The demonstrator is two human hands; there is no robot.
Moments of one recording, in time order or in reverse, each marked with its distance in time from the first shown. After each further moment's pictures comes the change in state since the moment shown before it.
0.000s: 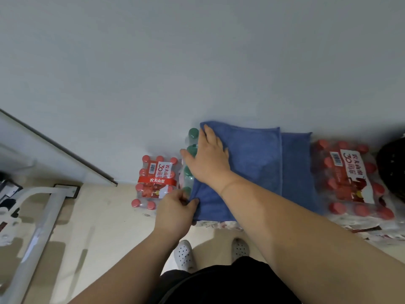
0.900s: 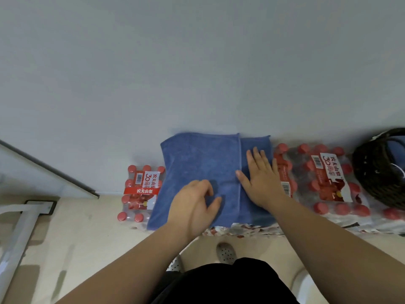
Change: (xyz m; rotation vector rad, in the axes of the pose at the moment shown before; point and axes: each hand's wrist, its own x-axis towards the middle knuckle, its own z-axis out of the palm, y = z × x) left_hand 0.016 0.040 0.027 0.342 -0.055 0.681; right_hand -0.040 0.168 -0.037 -0.346 0.026 0.099
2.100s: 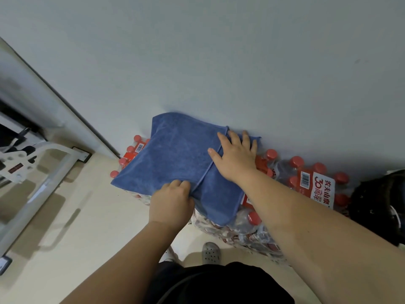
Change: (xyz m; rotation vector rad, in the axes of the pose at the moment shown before) left_hand -0.019 0.074 0.099 0.541 0.149 -0.379; right_hand 0.054 0.019 -0.032 -0.011 -0.065 -0.317
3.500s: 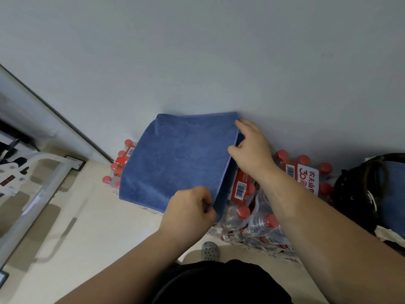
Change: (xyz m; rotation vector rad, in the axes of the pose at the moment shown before) left_hand -0.020 0.063 -0.045 -0.441 -0.079 0.076; right_hand -0.034 0.047 -0.051 0.626 0.218 0.001
